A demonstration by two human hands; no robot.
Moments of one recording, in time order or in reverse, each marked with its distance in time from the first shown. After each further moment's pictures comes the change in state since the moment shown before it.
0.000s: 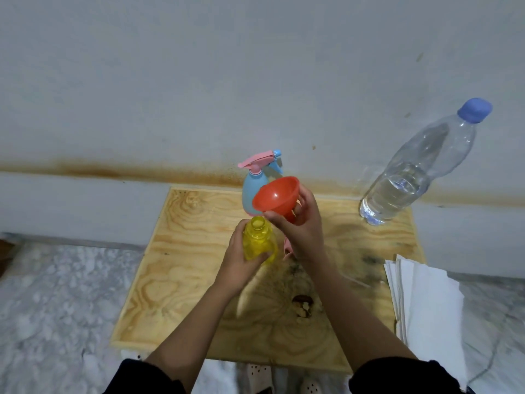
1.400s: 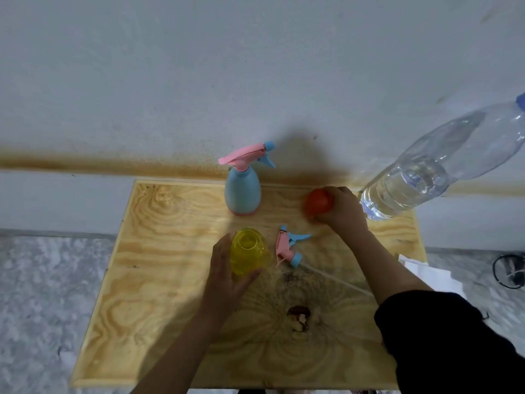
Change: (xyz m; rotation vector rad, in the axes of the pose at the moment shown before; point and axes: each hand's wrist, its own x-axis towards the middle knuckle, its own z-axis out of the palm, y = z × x) left_hand 0.006 -0.043 0.010 0.102 0.064 0.168; right_hand 0.103 0.061 -0.127 -1.278 0.041 0.254
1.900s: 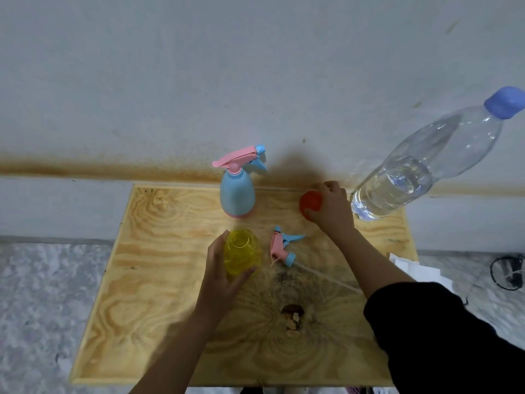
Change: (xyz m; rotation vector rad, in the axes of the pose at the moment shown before) left_hand -0.001 0.004 0.001 -0.045 0.001 -0.037; right_hand -0.007 -0.012 -0.001 -0.057 0.057 -0.078
